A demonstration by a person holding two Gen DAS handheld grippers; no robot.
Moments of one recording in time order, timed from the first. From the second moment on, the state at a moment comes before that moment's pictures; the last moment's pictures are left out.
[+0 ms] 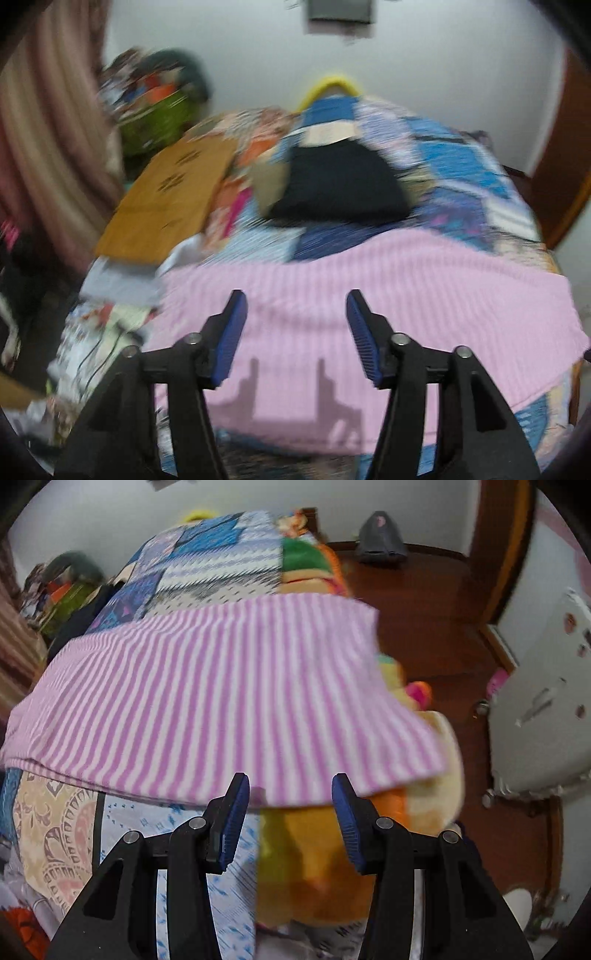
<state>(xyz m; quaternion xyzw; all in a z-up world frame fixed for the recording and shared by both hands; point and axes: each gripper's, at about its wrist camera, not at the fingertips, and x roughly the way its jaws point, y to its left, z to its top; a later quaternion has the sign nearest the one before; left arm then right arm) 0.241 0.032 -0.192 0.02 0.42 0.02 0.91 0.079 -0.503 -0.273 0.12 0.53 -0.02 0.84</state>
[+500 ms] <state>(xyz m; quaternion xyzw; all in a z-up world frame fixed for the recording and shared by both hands) 0.281 -0.213 -0.213 0.08 0.44 -0.20 0.87 0.020 -0.534 -0.254 0.18 0.47 -0.08 0.86</state>
